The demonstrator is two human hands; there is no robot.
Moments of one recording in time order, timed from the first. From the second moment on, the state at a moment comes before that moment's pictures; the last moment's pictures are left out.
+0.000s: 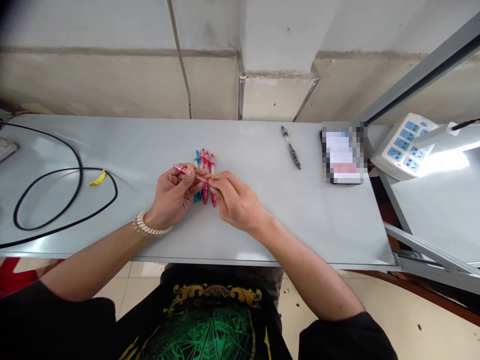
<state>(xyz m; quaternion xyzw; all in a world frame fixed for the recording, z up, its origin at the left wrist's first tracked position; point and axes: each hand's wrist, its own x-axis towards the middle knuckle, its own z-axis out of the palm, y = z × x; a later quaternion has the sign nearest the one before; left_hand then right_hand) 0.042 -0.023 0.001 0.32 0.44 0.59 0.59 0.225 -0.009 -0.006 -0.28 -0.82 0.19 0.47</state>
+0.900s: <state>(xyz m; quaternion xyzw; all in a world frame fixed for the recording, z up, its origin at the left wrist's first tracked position) 0.040 -0.020 -0.004 0.33 0.42 0.63 0.57 0.228 -0.010 0.005 -0.40 -0.76 0.27 0.45</state>
